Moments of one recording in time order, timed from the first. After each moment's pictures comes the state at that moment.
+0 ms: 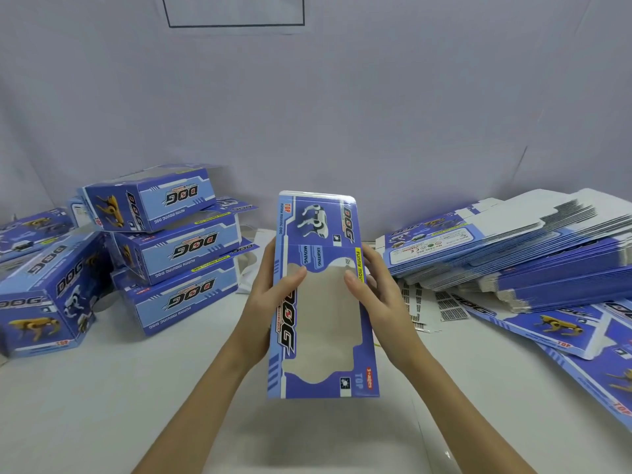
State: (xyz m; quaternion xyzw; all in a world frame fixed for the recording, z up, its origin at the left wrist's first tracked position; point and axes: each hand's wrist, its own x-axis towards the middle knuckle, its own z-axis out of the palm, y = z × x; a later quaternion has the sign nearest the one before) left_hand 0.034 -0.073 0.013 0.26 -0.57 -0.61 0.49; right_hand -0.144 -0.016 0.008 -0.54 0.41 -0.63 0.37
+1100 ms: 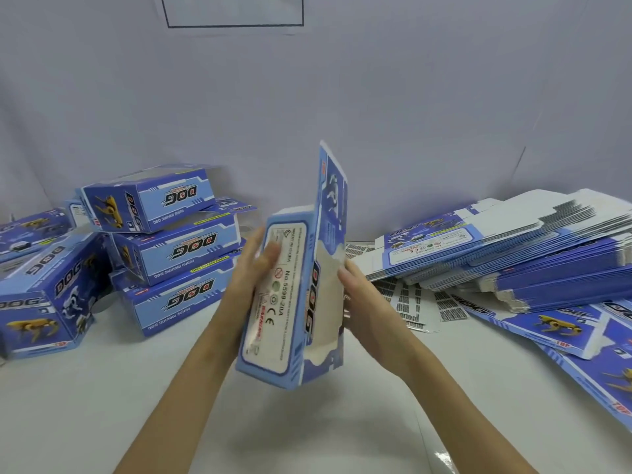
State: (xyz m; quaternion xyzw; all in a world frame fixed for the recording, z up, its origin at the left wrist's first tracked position) left_hand 0.060 -0.086 0.043 0.35 -0.59 -0.55 0.48; right_hand -0.134 -0.018 0.016 -0.54 0.40 -0.54 0.51
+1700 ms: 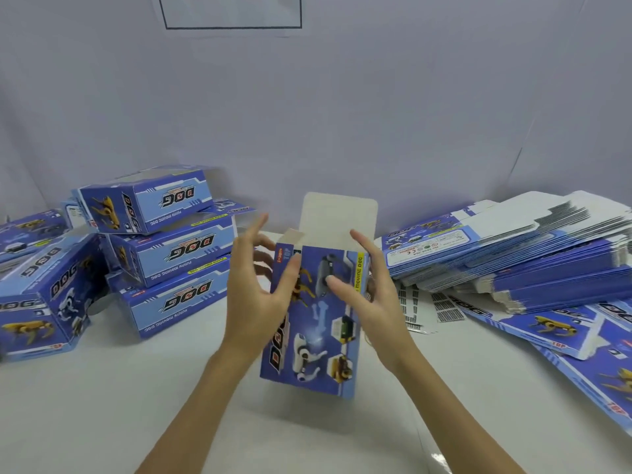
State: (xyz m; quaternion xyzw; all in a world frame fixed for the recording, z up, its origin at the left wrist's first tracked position) left_hand 0.036 -0.078 0.022 0.32 -0.68 -0.21 0.62; right_hand -0.139 -0.021 0.009 -0.56 0.41 -0.64 0.32
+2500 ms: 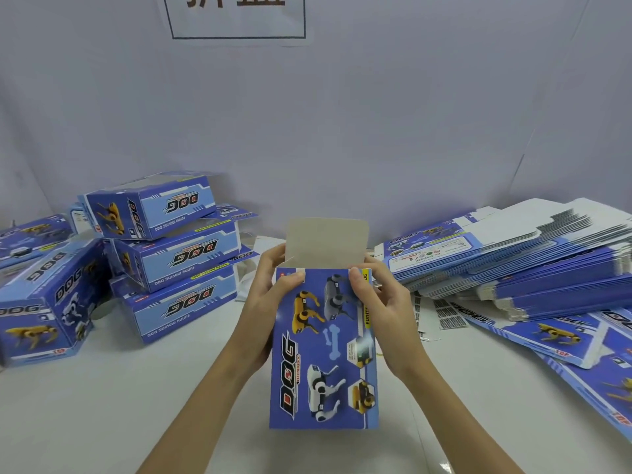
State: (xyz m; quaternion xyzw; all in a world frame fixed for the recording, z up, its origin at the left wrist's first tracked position) left_hand 0.036 -0.072 0.023 0.23 -0.55 -0.62 0.51; right_hand -0.143 -0.018 0.015 -0.51 0.43 -0.66 0.33
